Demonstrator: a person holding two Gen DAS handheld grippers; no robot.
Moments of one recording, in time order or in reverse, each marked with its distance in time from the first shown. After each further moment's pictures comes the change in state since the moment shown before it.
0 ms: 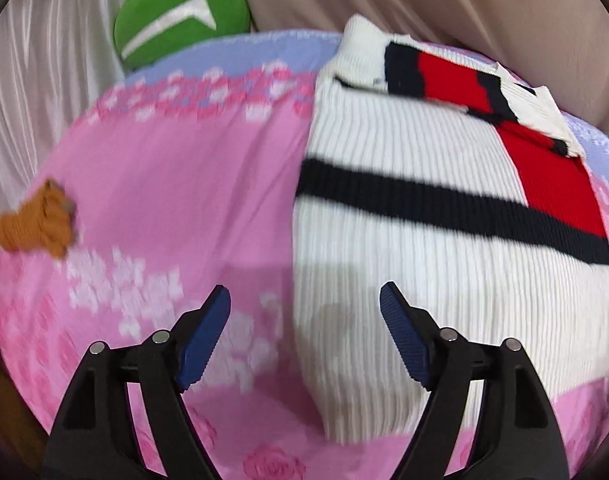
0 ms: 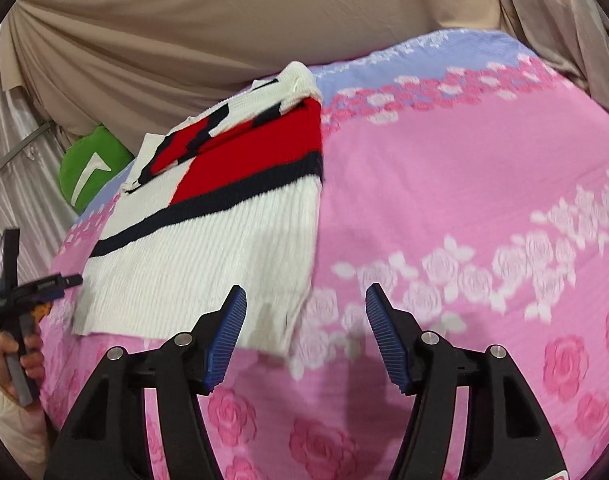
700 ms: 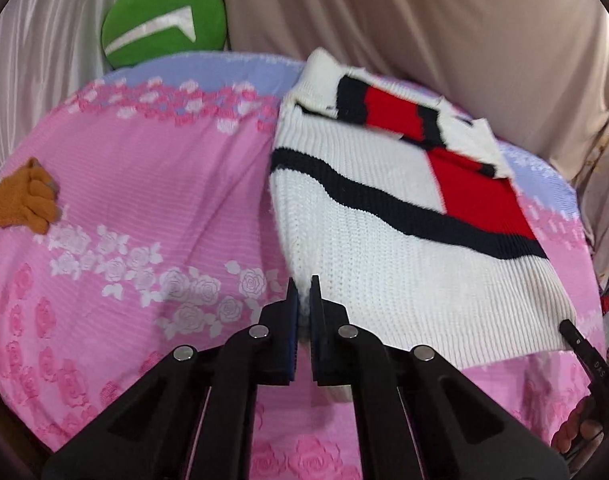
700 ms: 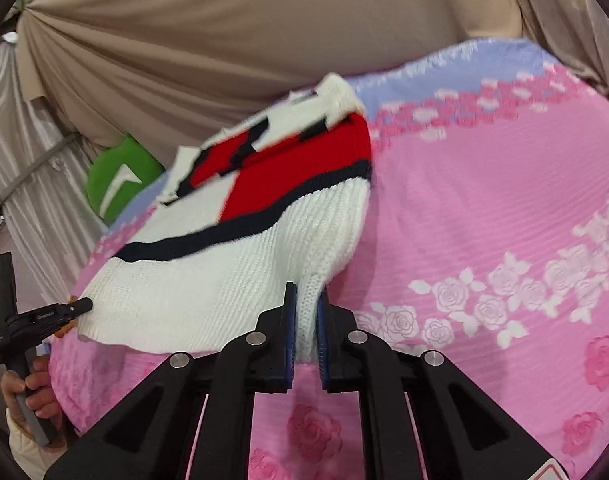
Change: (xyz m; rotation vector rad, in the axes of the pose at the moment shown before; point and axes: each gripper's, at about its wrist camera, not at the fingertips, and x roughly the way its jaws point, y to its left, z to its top) left arm -0.069 0.002 -0.021 -0.027 -0.114 -0.205; right arm -0.018 0.040 0.011 -0.012 -0.064 0.095
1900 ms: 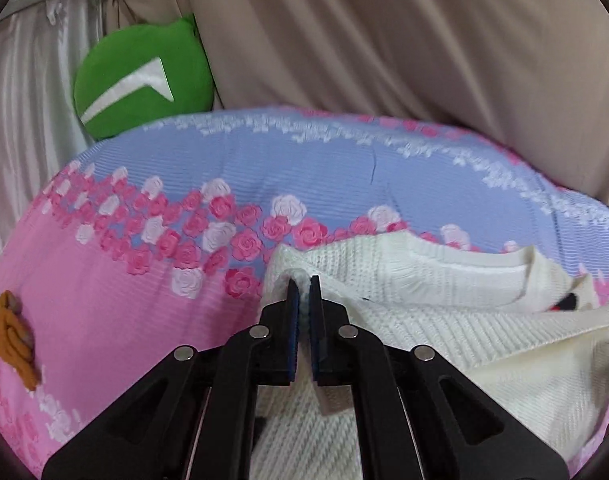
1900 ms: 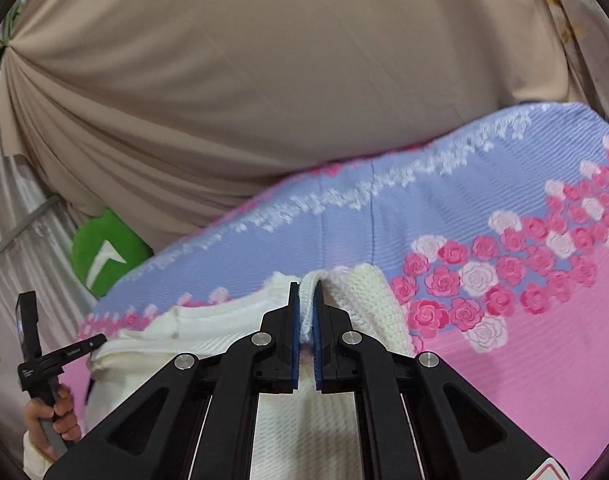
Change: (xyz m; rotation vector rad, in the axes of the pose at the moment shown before) left arm 0.143 -0.029 0.165 0.046 -0.049 0.179; right arm 0.129 -0.019 0.171 0.015 -0.110 0.013
